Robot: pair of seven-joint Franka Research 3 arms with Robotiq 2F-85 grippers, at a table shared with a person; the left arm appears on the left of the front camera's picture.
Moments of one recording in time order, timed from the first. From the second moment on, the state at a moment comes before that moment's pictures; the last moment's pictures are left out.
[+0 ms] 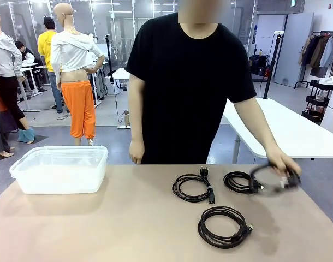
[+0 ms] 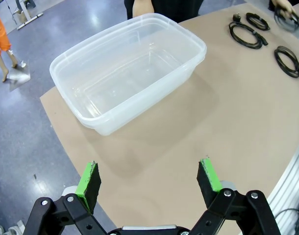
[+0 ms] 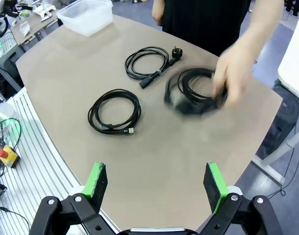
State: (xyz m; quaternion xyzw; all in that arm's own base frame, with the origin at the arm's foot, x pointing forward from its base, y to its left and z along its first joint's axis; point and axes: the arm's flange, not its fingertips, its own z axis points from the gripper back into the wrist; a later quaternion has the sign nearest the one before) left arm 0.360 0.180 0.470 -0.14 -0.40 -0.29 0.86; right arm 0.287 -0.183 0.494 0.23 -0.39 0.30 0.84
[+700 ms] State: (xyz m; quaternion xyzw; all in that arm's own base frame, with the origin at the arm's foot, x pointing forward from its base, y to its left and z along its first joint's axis) left arm 0.360 0.180 0.470 -0.14 -0.40 -0.29 0.86; right arm 0.332 -0.135 0.514 0.18 -0.34 0.30 0.87
